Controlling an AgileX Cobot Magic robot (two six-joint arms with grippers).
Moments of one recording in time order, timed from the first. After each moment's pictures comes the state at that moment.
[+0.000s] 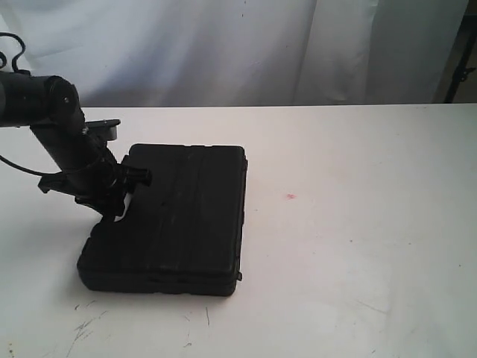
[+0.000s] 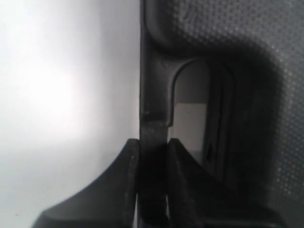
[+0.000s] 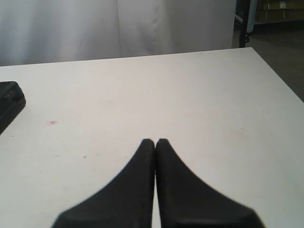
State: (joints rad) left arm -0.21 2.12 -1.41 -0.13 0.86 -0.09; right arm 0.10 0.01 0.00 0.03 0.35 0.02
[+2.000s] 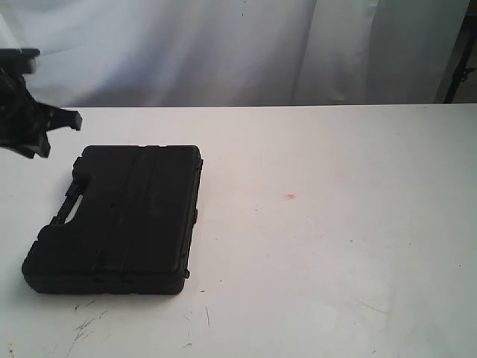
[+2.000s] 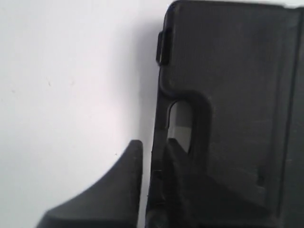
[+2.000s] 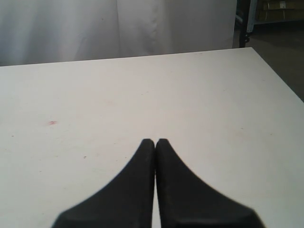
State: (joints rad) left arm -0.10 1.83 -1.41 0.09 0.92 -0.17; right arm 0.10 0.01 0.00 0.03 0.35 0.02
